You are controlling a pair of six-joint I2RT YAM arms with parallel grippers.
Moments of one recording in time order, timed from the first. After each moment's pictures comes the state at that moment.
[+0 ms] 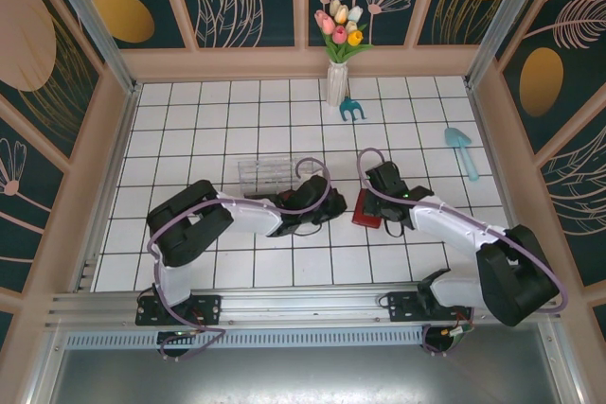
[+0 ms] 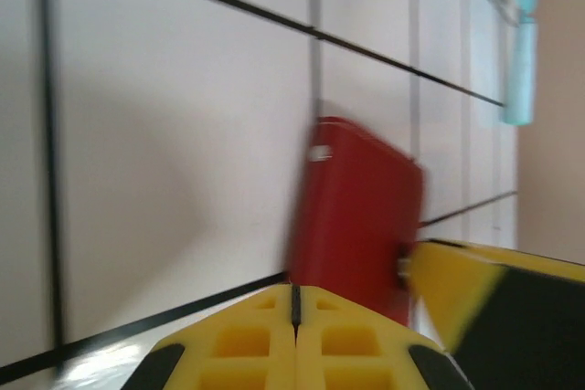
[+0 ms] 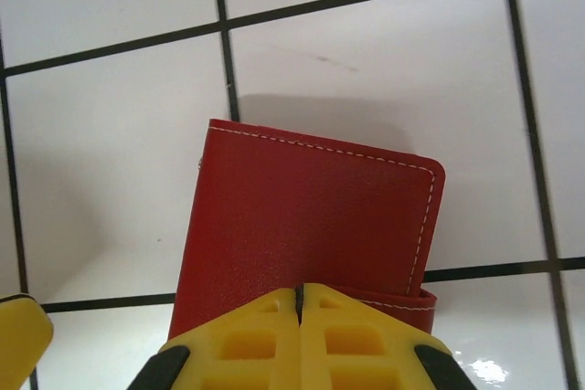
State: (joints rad) left arm -1.00 1.91 0.94 0.37 0.04 -1.22; right arm 0.55 1.28 0.62 -0.41 0.13 0.60
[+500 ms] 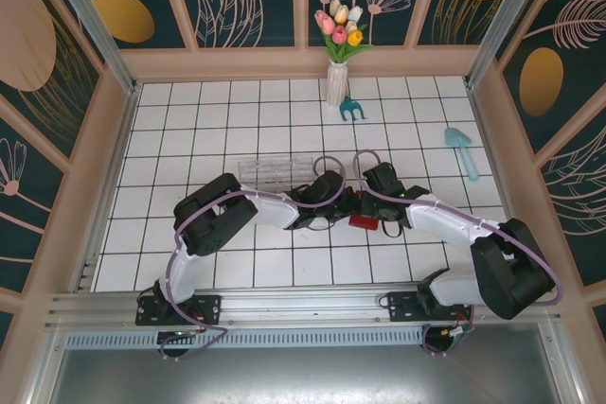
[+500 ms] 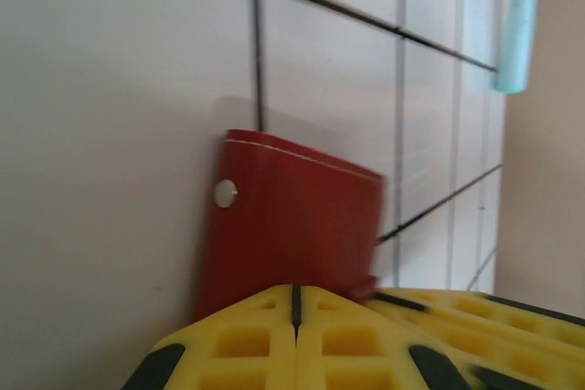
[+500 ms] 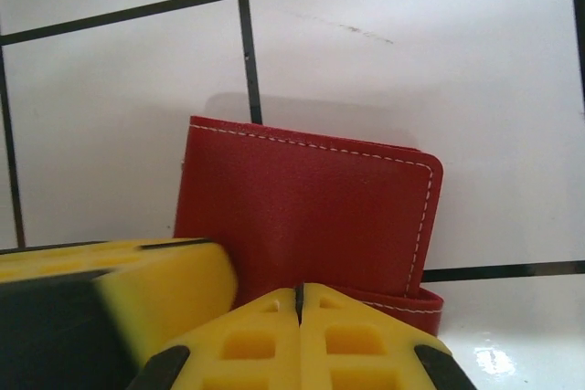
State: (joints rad) left arm -0.99 2.10 1.12 0.36 0.17 -1.24; right arm 0.55 1.31 0.62 -0.39 0.11 0.60
